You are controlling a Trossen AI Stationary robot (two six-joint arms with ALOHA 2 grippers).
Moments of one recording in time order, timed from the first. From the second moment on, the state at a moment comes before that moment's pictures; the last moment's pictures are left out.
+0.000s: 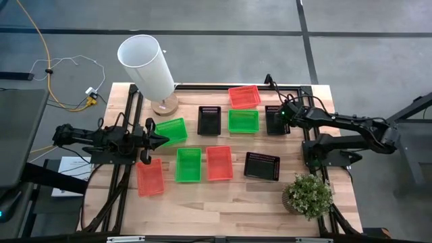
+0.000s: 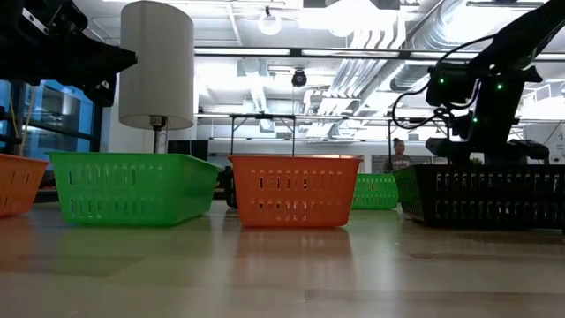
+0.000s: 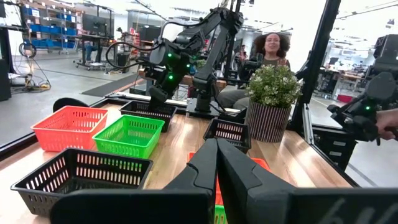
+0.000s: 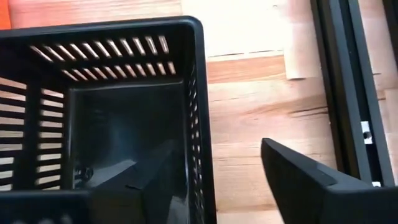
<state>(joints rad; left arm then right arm) -0.04 0.01 0.01 0.04 -0.21 -0.14 -0.63 1.08 0.44 -0.59 0.38 0.93</state>
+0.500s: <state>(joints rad) -0.04 0.01 0.01 0.04 -0.21 -0.14 -0.63 1.10 0.45 -0.63 0.36 0.83</state>
